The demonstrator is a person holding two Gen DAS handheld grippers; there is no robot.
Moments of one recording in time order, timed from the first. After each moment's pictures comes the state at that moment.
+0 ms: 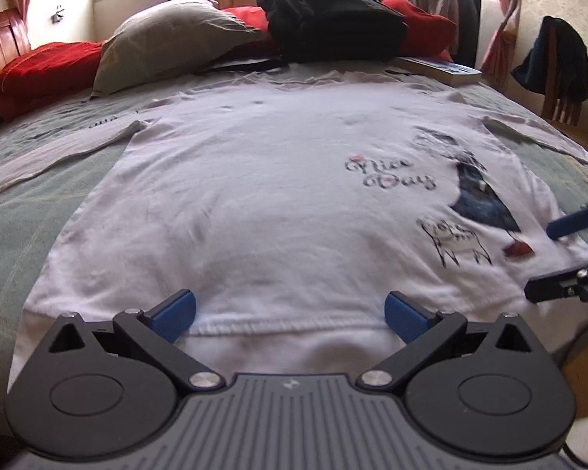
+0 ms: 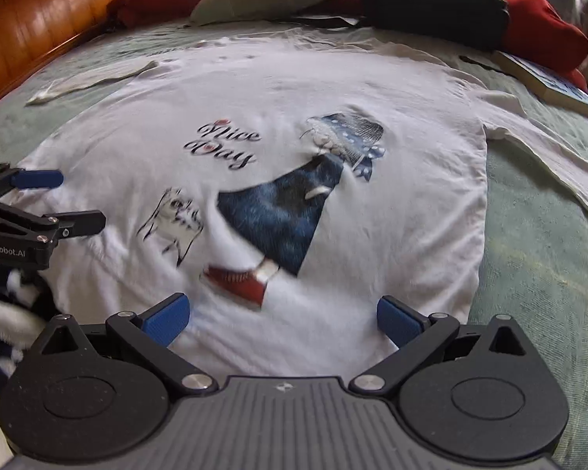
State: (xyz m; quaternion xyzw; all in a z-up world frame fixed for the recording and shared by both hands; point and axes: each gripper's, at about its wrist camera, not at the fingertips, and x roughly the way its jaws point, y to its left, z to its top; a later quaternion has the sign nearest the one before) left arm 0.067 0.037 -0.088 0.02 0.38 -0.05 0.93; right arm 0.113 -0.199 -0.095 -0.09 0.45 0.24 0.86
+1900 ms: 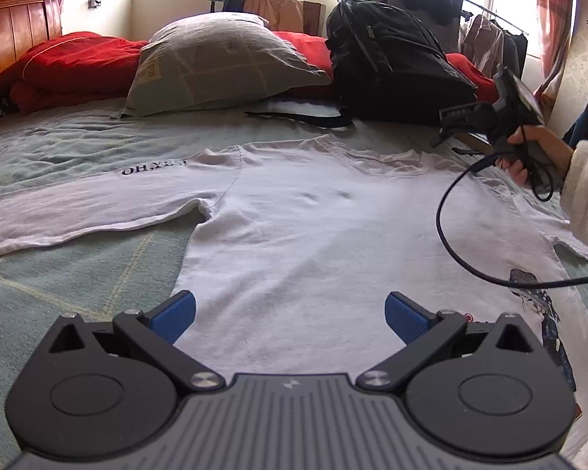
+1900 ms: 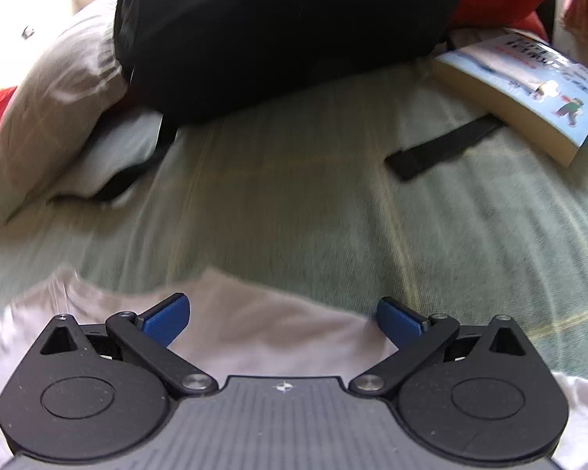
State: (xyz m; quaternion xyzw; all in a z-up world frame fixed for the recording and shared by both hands) left arm 0.179 0.120 -0.046 -0.05 0.34 -0.02 0.94; right arm 0.531 -0.198 -0.062 0.11 0.47 0.07 0.87
